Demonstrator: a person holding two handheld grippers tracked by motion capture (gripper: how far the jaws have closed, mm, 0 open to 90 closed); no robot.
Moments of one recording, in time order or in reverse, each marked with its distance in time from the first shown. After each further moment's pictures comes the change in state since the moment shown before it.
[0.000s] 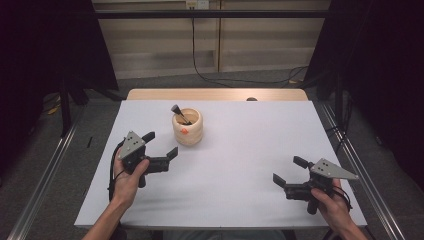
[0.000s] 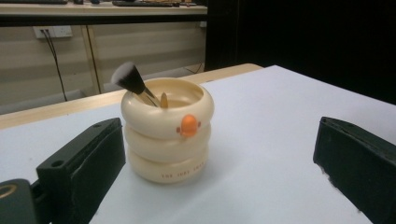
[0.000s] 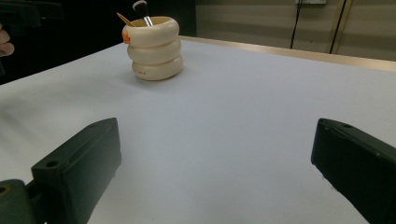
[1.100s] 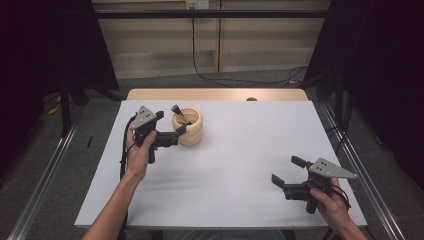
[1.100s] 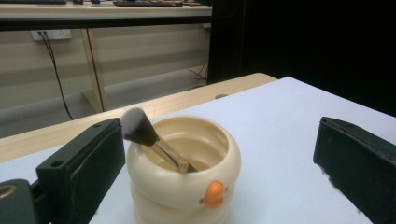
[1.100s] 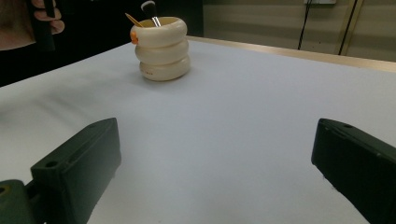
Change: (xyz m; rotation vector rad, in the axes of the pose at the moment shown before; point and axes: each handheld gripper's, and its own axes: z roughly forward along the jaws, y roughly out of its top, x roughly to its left) left arm 0.024 0.038 0.057 0.015 0.013 -0.008; right arm 0.002 0.002 0.003 0.000 0.029 -0.004
